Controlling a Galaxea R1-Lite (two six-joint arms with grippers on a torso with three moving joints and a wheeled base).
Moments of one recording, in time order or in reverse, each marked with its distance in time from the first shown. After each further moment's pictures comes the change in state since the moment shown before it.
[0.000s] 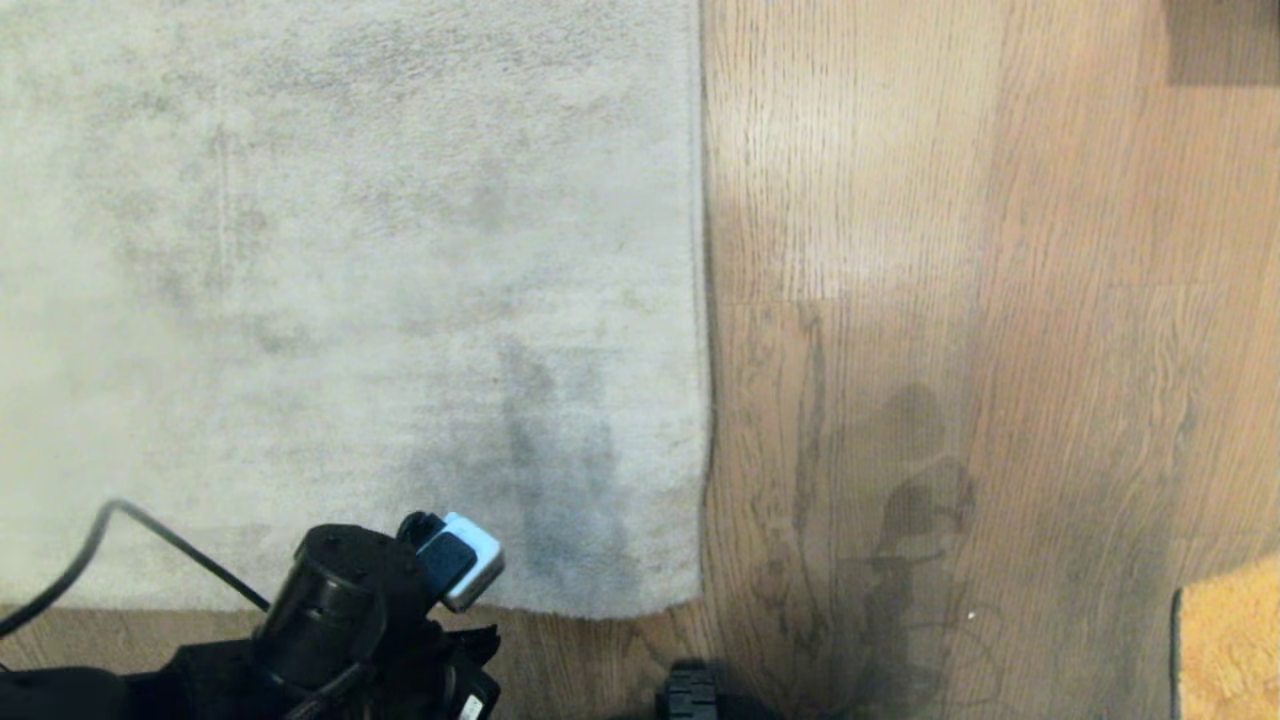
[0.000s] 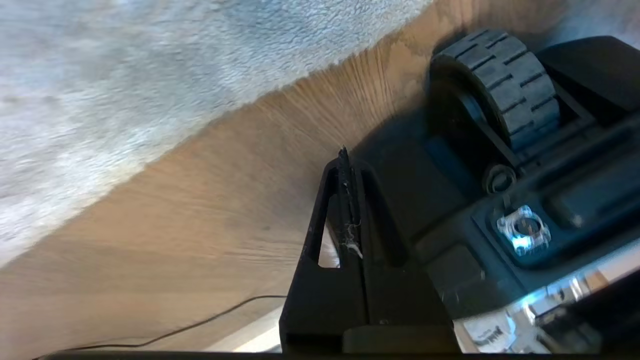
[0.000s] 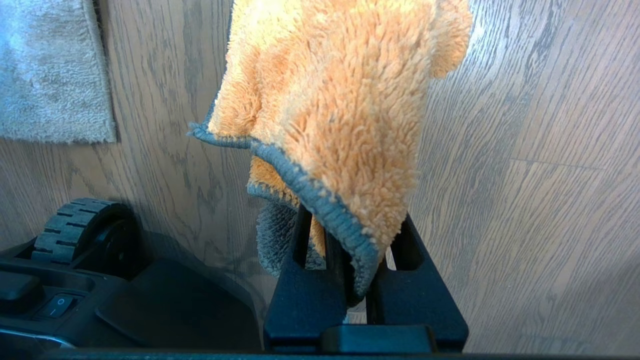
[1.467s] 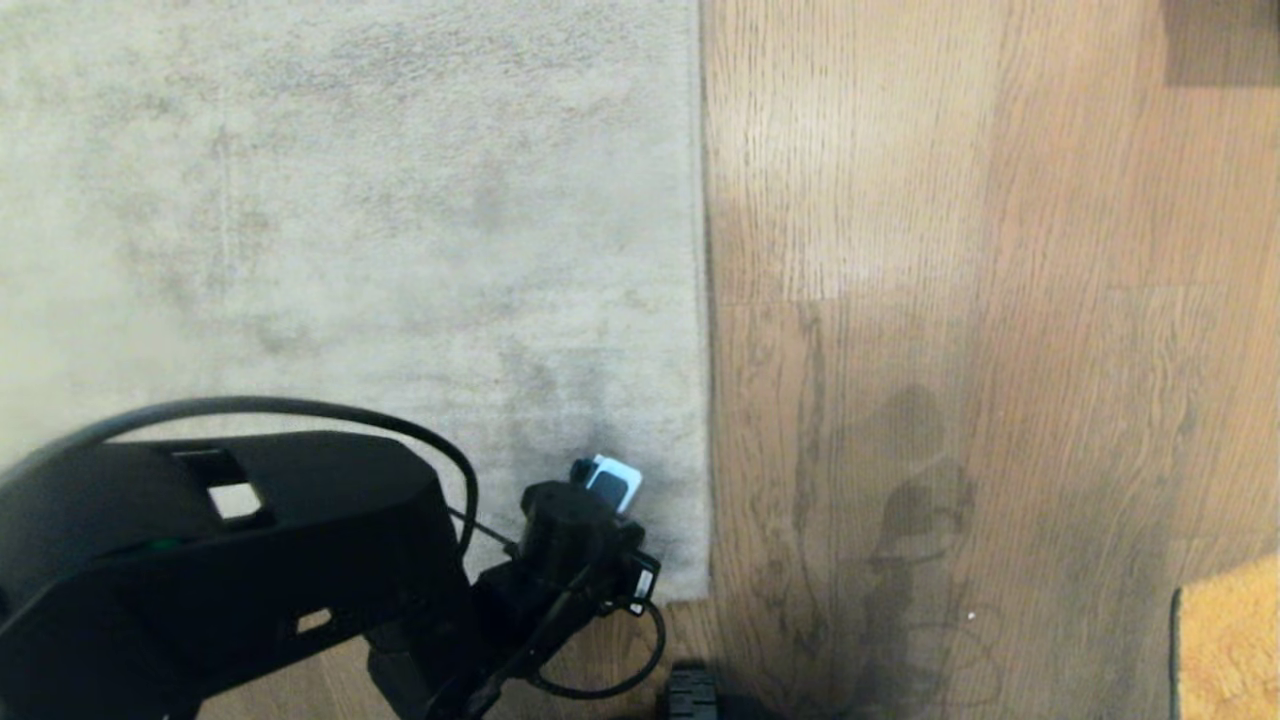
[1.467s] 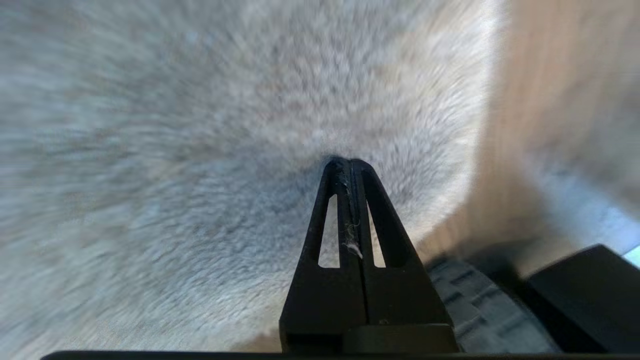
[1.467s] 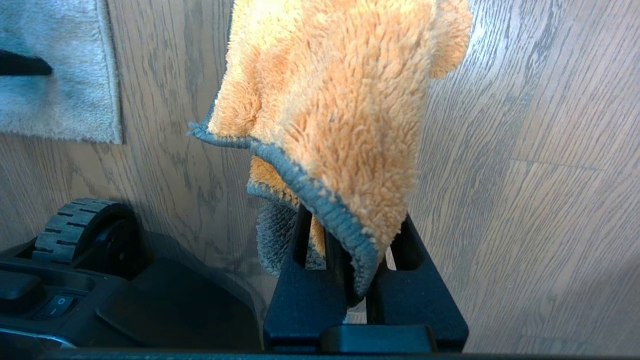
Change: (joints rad) left arm -0.006 0.649 -0.321 -0.650 -0.005 -0.023; right arm 0.000 0.000 0.000 0.000 0.000 0.000
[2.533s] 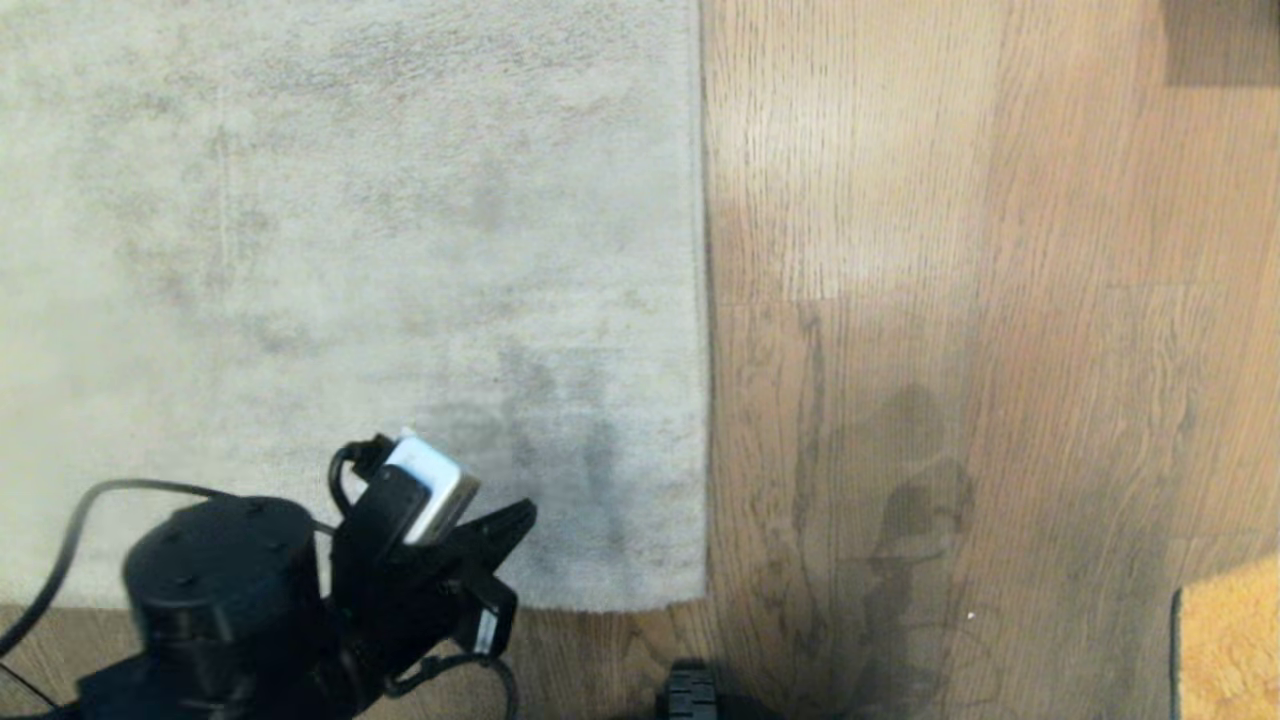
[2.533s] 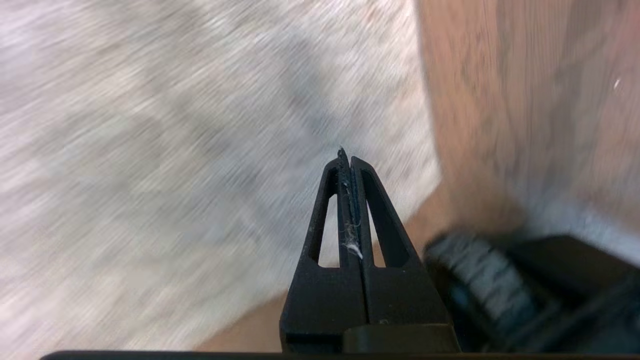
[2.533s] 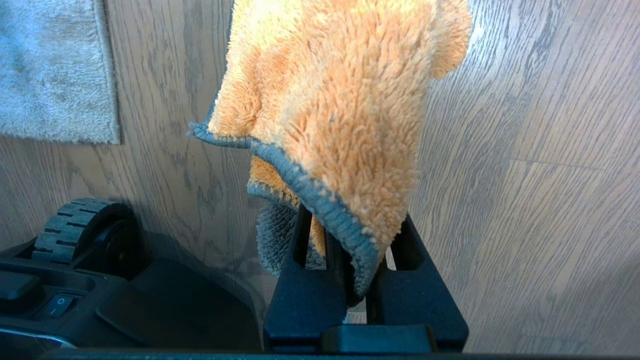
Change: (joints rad) left arm -0.009 -0.704 0.445 0.026 0.008 0.160; right arm 0.000 0.000 0.000 0.000 0.000 0.000
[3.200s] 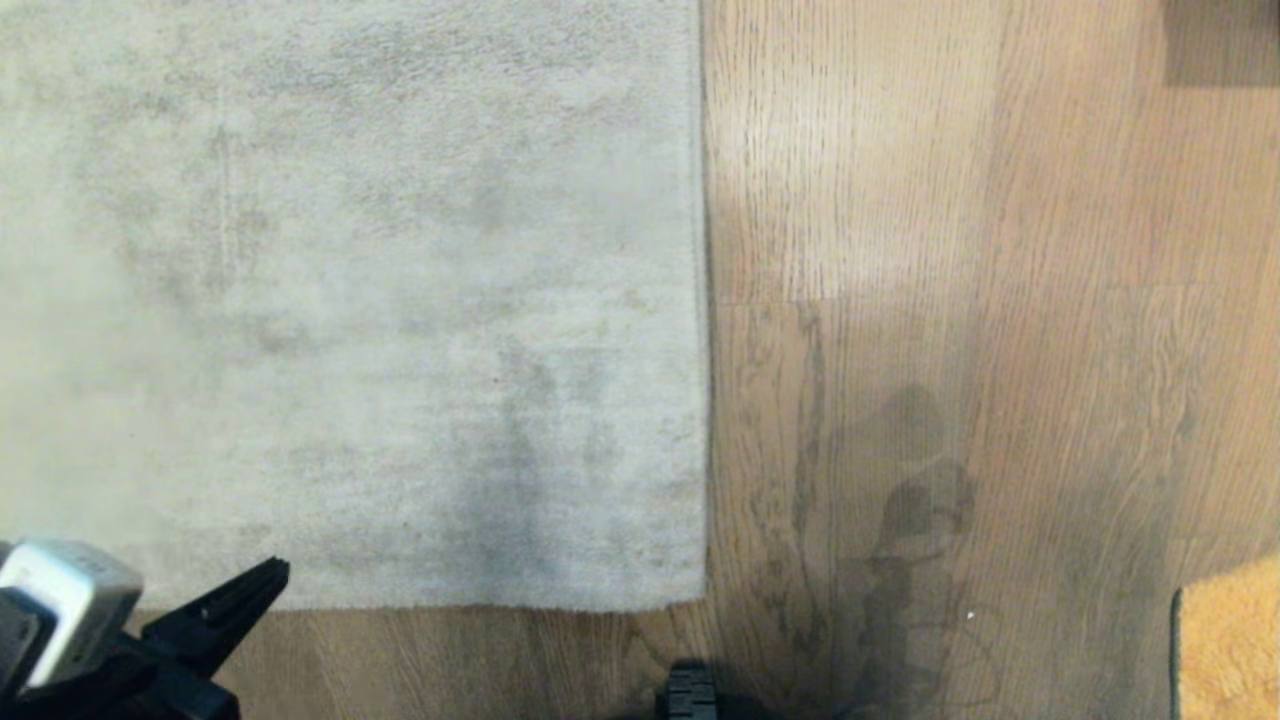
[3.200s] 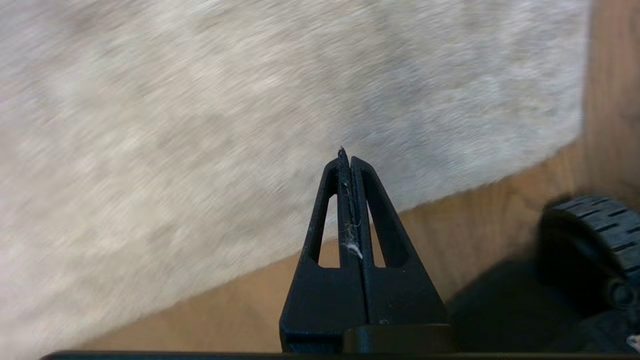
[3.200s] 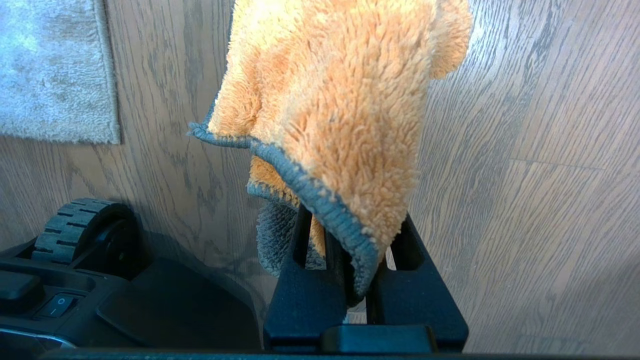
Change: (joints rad) left arm 0.346 -0.589 0.213 0.298 -0.046 0.115; right arm 0.000 0.000 0.000 0.000 0.000 0.001
